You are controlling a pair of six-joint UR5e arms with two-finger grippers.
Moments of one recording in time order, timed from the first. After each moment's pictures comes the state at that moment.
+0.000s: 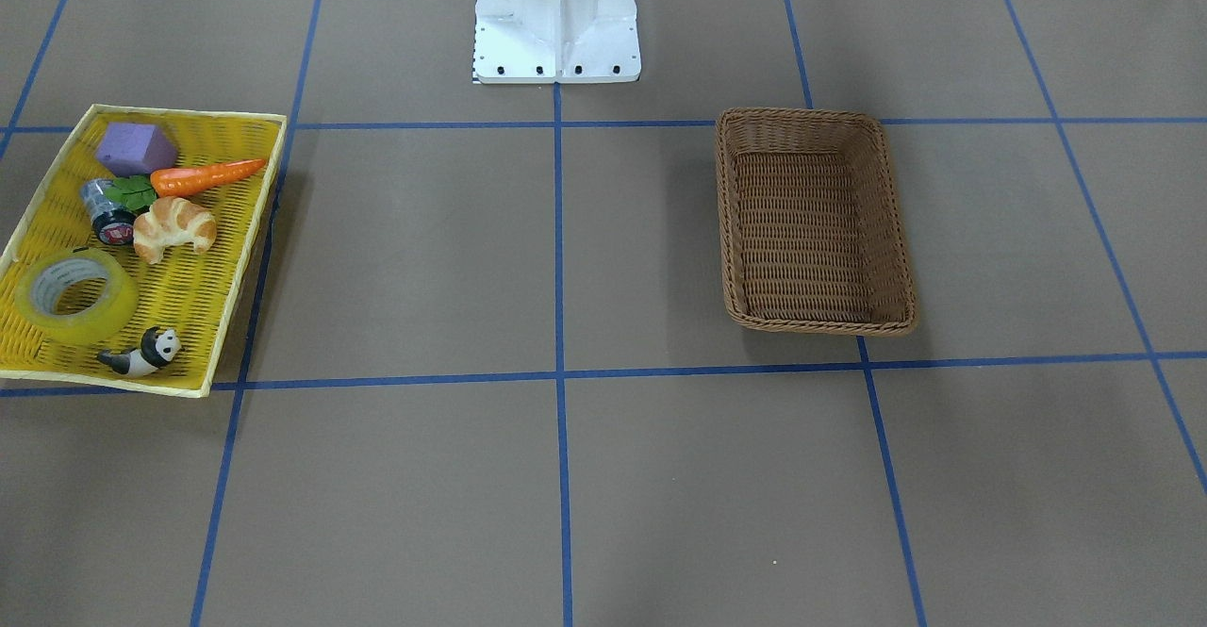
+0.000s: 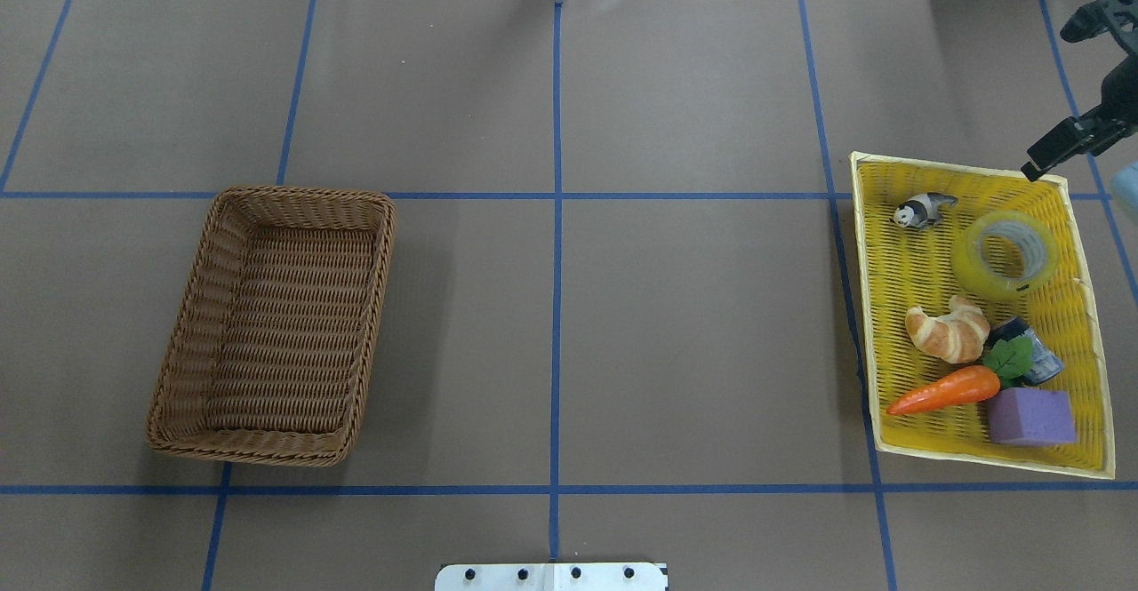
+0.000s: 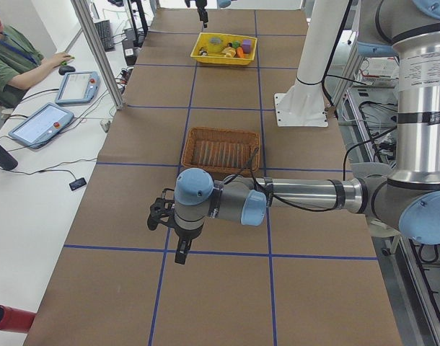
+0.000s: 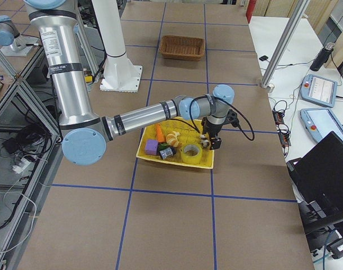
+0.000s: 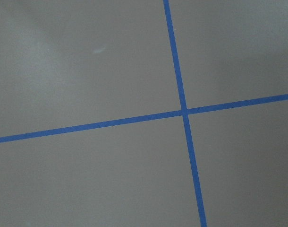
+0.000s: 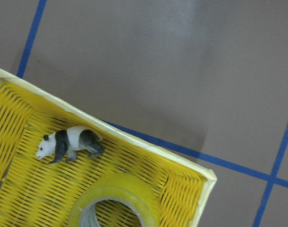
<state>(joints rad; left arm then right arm) -1.62 -1.49 -1.67 -1.75 -2.30 0.05 1.23 -1.37 1.68 -1.63 2.28 0.01</state>
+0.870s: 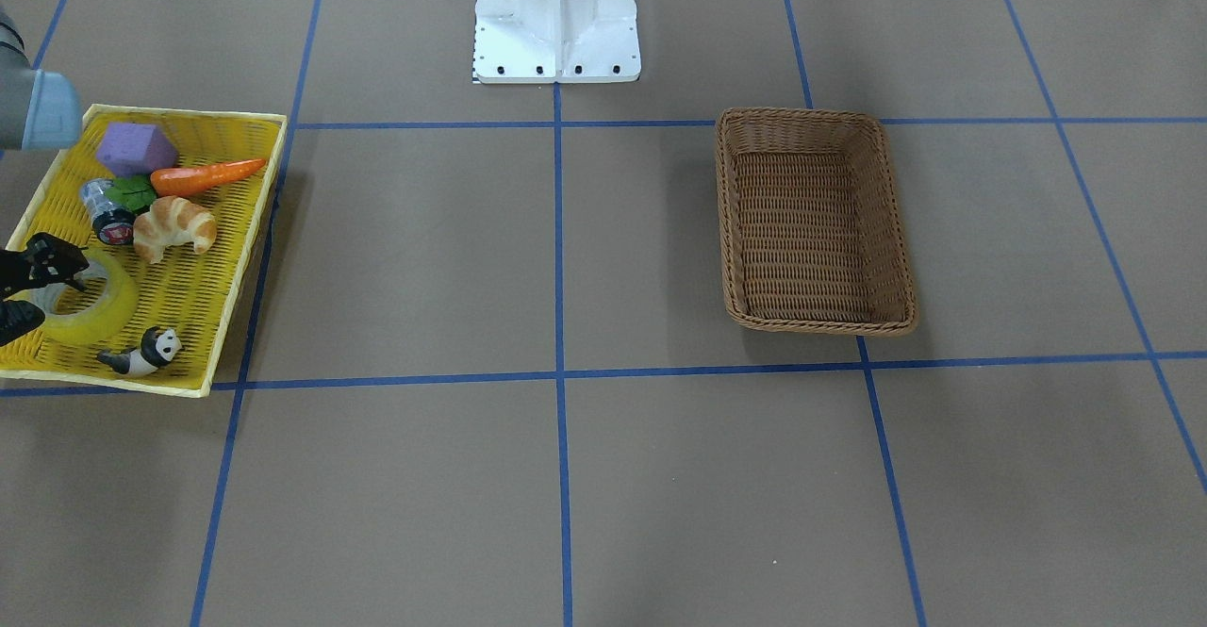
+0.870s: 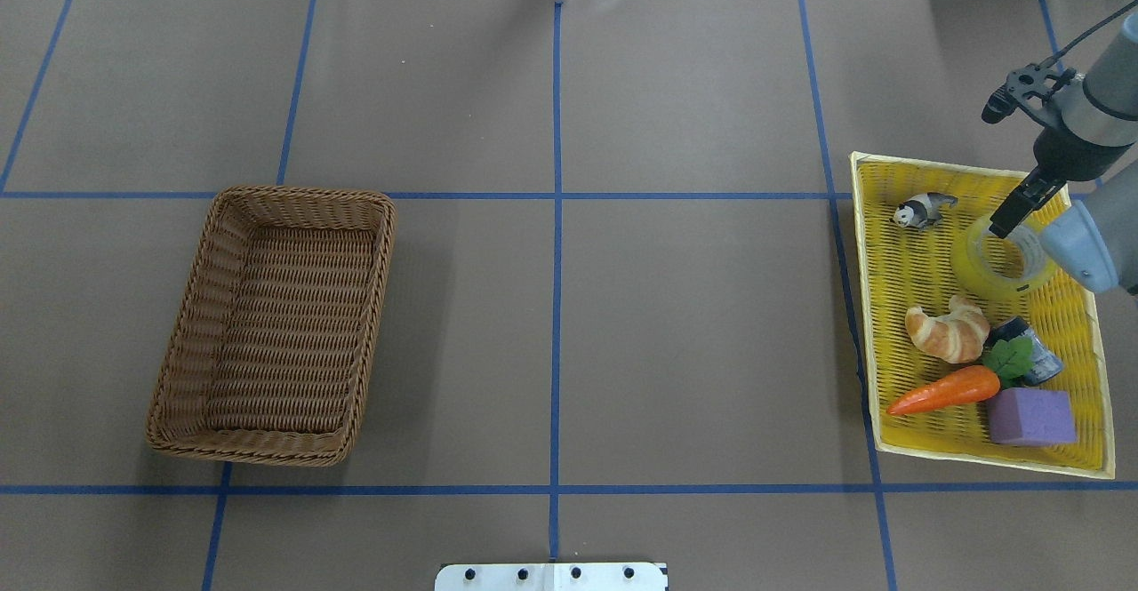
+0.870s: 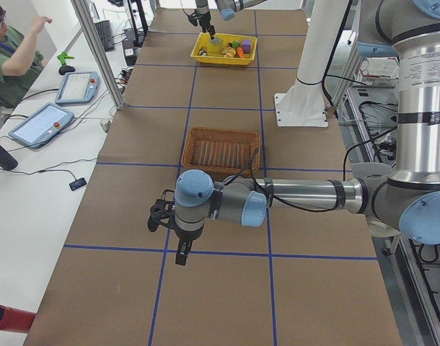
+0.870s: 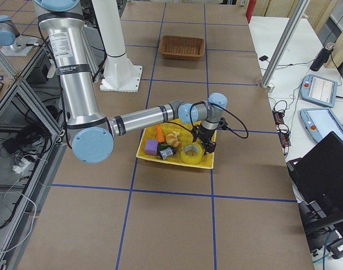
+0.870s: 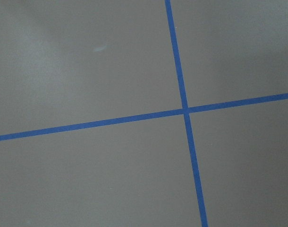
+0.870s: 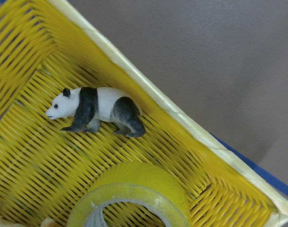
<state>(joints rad) -1.62 -1.49 -1.66 -1.75 -2.30 0.05 1.10 -1.37 1.61 -1.63 2.18 -0.18</state>
